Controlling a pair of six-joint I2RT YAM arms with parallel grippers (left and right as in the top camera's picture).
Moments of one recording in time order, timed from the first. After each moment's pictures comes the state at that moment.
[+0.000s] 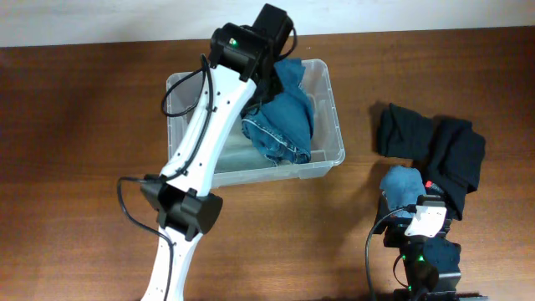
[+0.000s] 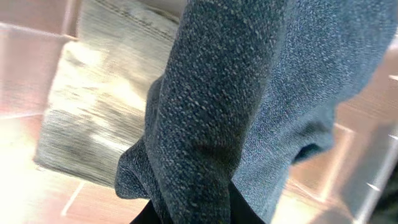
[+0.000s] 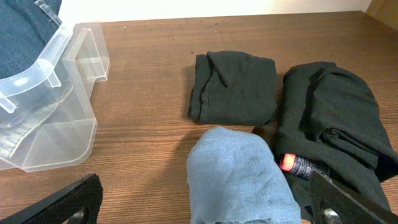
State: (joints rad) left arm -0.51 2.36 2.74 -1.68 -0.15 -0.88; right arm 0.01 0.01 0.15 -0.49 0.11 0.05
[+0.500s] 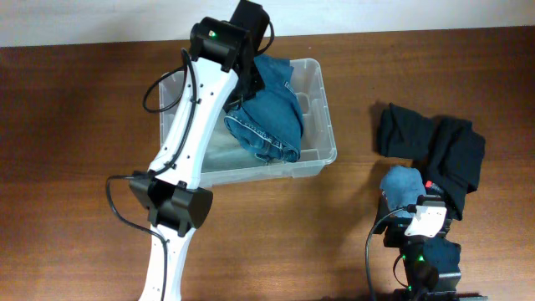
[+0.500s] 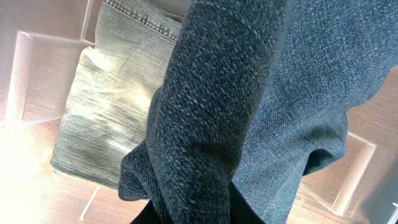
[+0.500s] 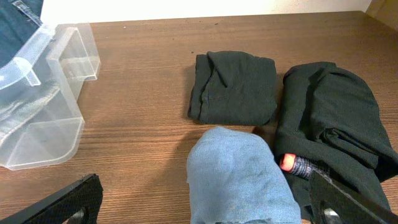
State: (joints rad) left arm -0.43 2.36 2.71 -1.68 -0.14 -0.81; right arm 0.01 0.01 0.15 -0.49 0.11 0.05
